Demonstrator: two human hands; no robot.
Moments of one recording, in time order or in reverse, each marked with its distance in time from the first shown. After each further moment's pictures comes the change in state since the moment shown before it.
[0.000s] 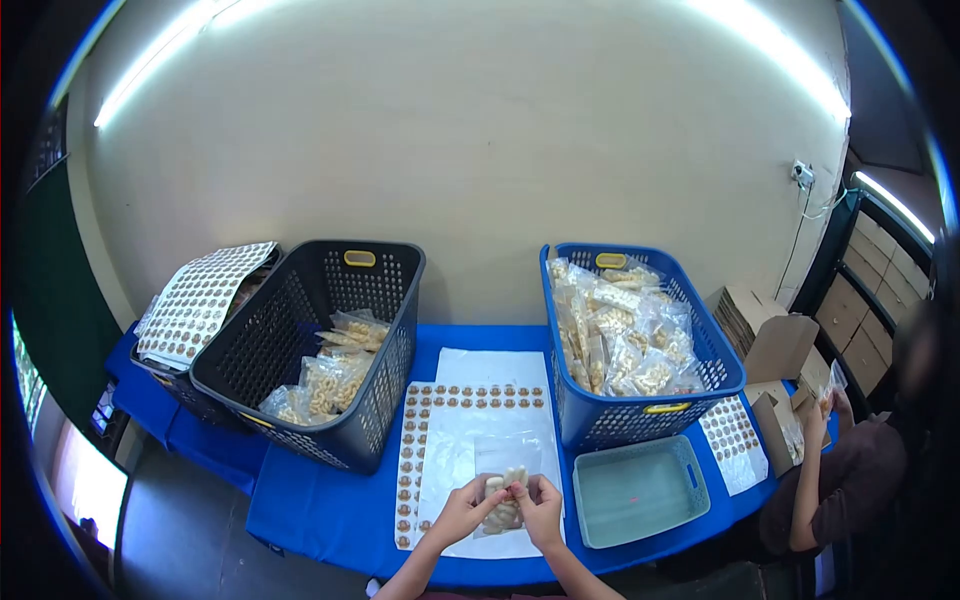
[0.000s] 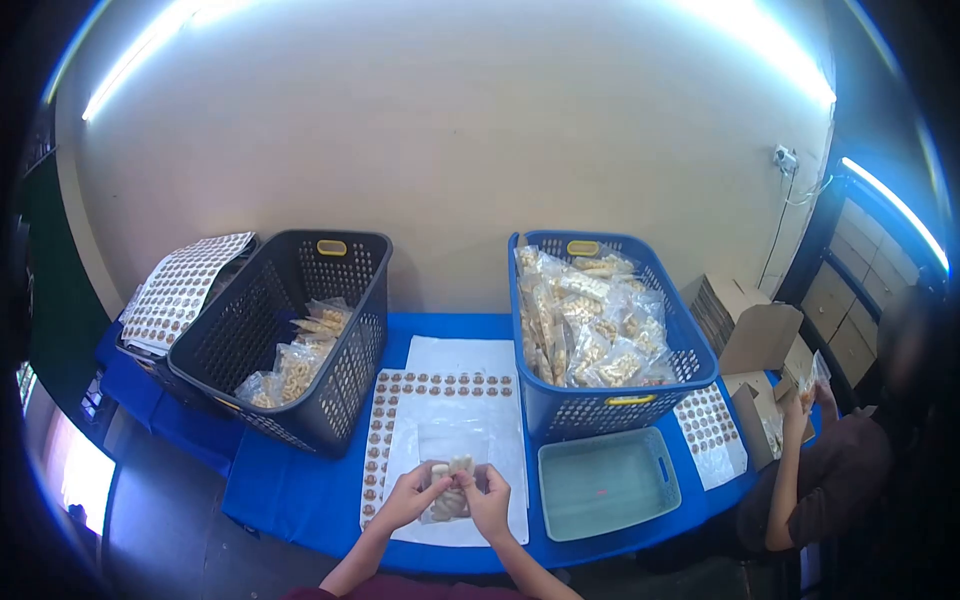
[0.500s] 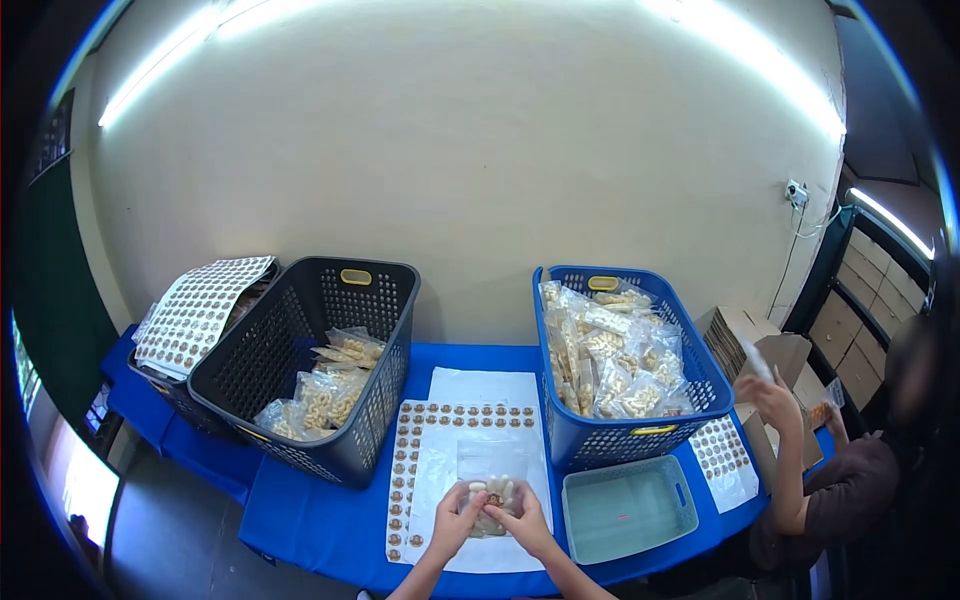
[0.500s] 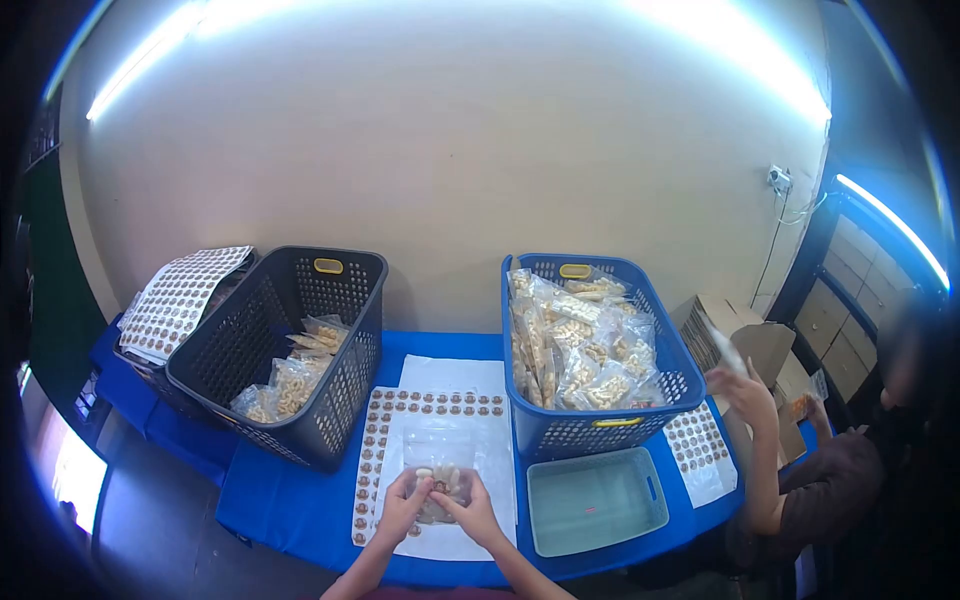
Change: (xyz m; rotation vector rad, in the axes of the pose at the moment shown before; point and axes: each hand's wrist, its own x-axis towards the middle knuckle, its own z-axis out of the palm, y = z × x) left_hand 0.011 -0.006 0.016 -0.229 0.265 0.115; right_hand 0.014 -0.009 -0.008 0.097 -0.315 0.136
